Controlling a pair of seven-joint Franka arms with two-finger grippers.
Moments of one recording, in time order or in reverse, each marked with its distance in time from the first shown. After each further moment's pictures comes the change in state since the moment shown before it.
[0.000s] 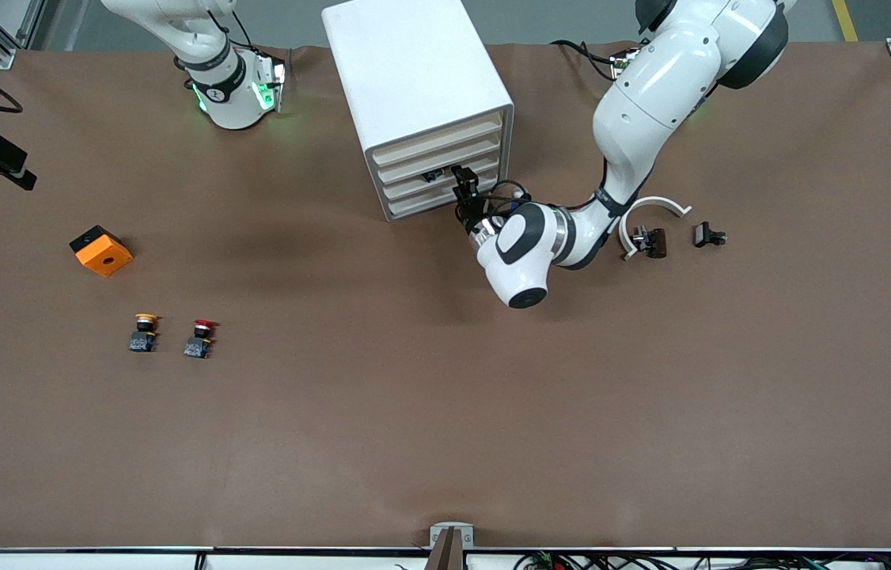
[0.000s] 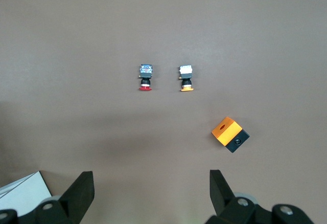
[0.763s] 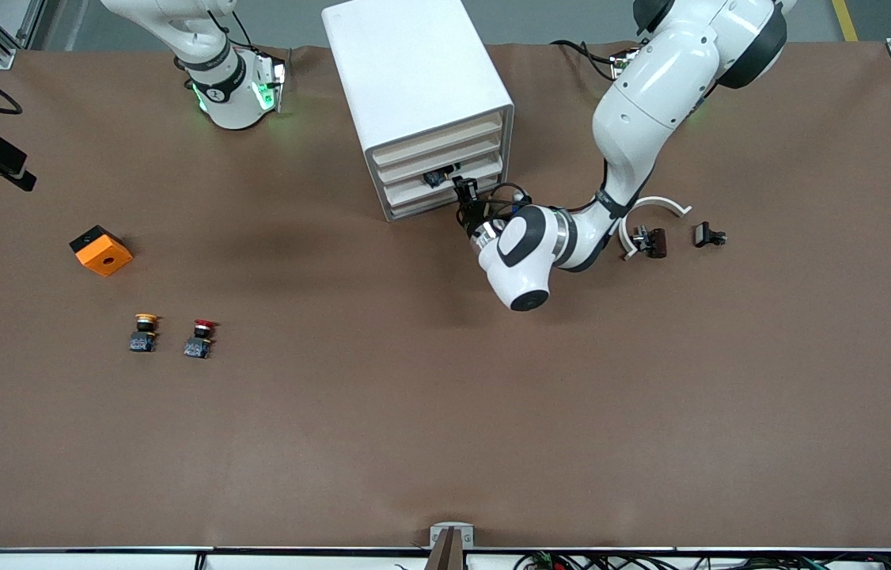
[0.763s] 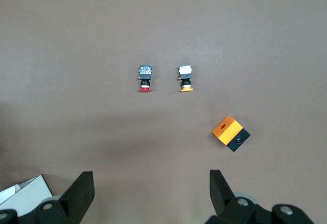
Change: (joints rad) left arm 0.000 0.001 0.036 0.031 0.000 0.001 -0.022; right arm 0.000 0.000 0.000 0.002 0.000 0.003 0.023
